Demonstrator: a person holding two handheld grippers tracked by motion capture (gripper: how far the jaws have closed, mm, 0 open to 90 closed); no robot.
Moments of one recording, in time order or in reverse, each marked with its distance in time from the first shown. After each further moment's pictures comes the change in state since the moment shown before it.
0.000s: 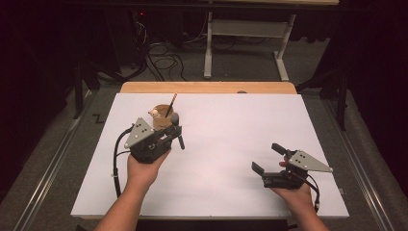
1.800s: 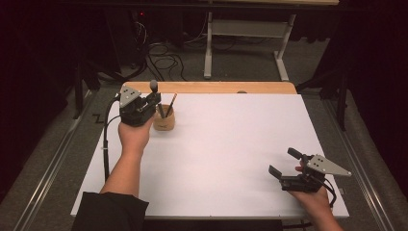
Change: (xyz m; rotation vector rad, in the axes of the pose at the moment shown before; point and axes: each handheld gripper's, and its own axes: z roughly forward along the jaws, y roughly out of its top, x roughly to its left) left arm 0.076 0.047 0.065 -0.117 0.266 0.060; right arm -0.035 -0.020 -0.032 0.029 -0.025 0.022
